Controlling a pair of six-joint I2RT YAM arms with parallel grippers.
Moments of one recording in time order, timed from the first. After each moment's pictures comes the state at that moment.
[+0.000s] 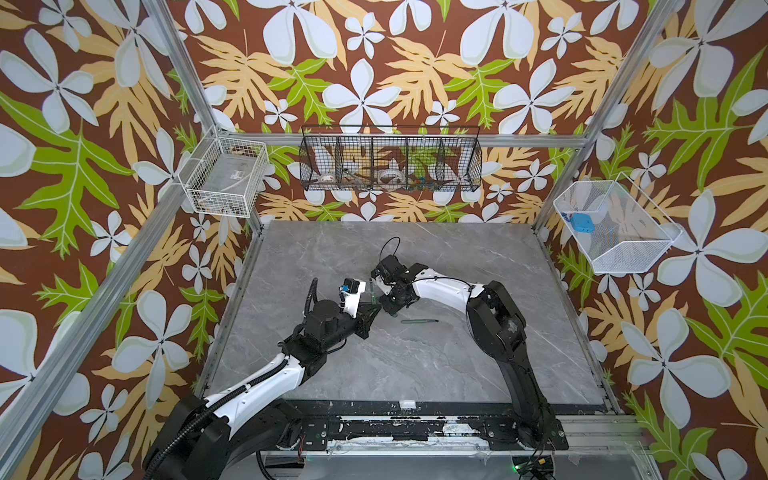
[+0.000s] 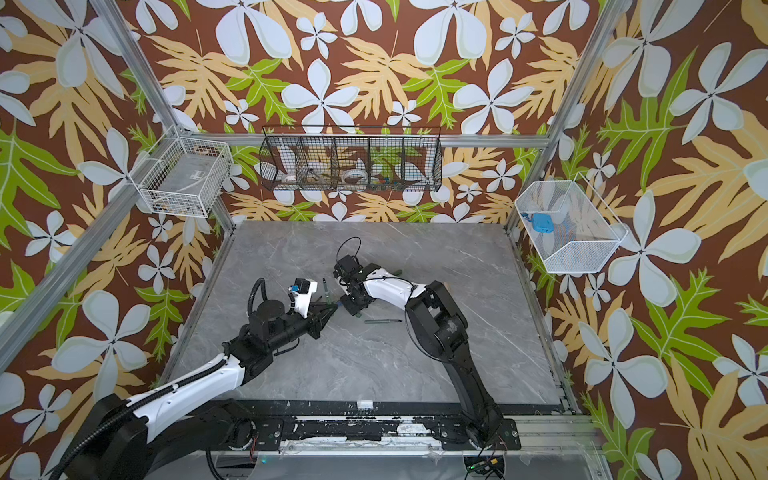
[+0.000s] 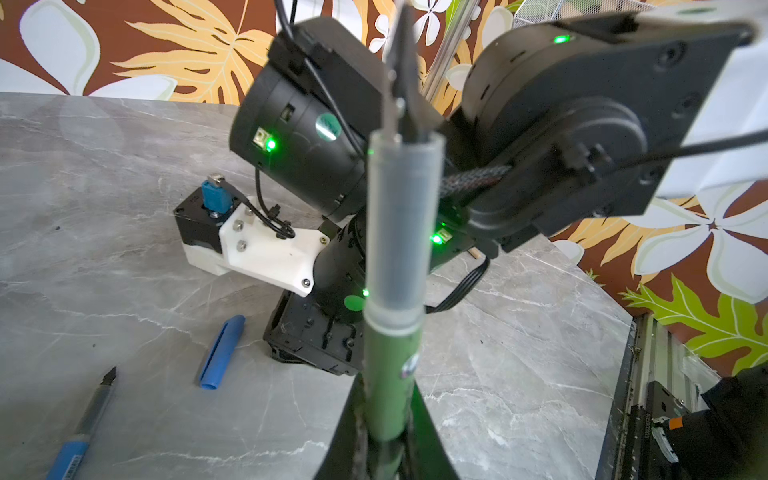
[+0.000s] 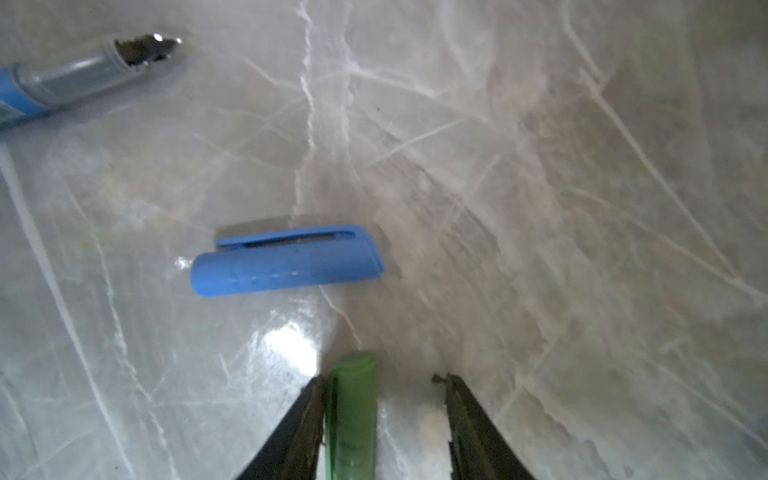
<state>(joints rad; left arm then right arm) -0.55 1.06 0.44 0.36 0.24 -0.32 0.73 2.25 1.75 -0.74 0.00 0.02</state>
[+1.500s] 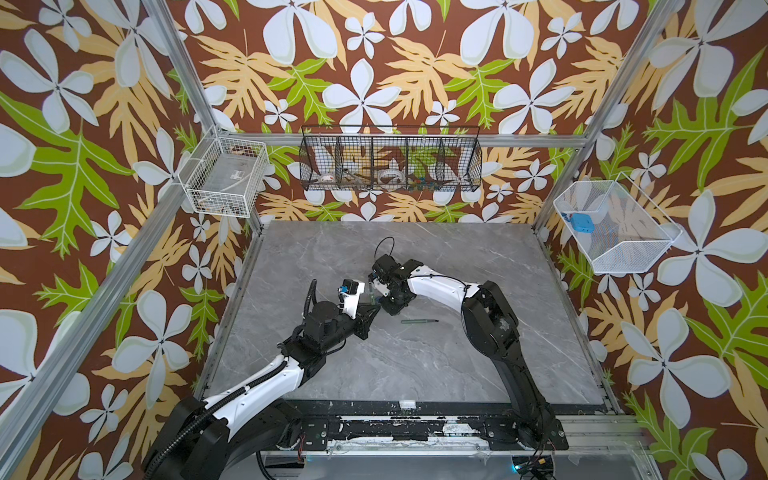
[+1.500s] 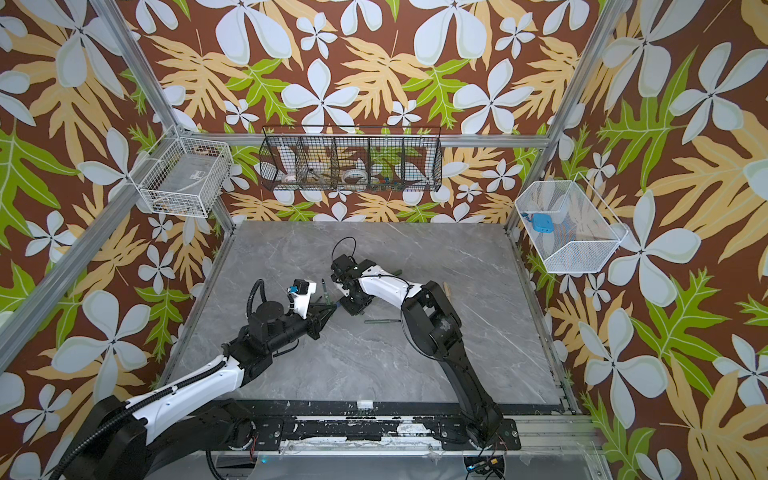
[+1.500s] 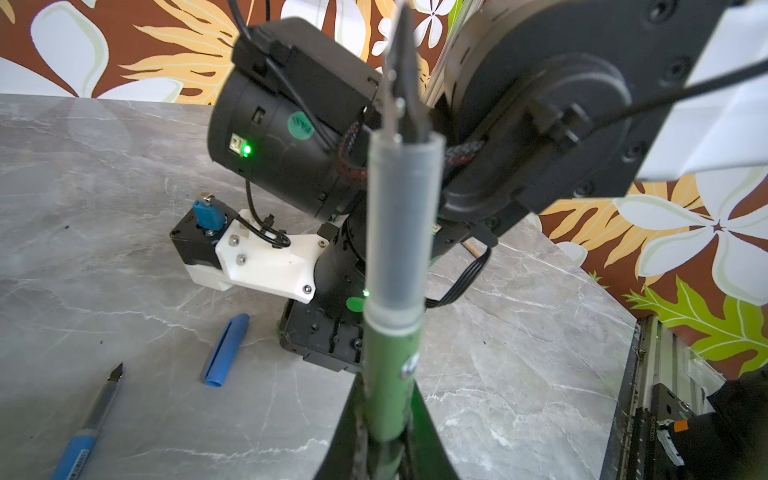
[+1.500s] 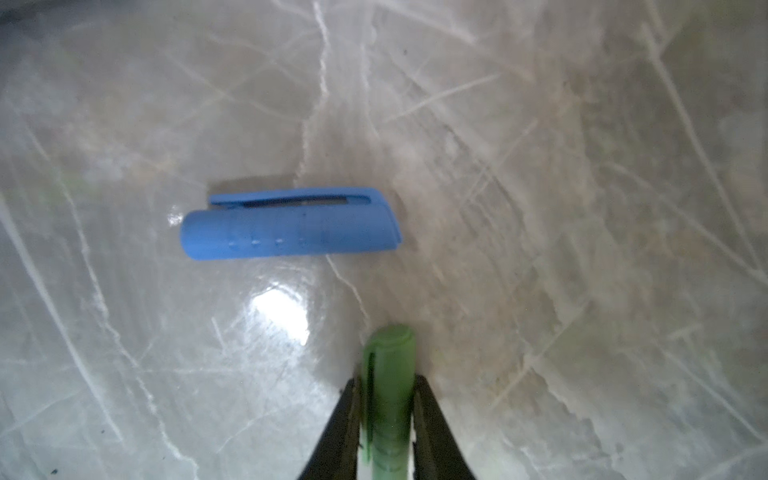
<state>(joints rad) -0.55 1.05 0.42 0.37 0.23 -0.32 0.74 2.32 1.87 -0.91 0.02 -0.04</state>
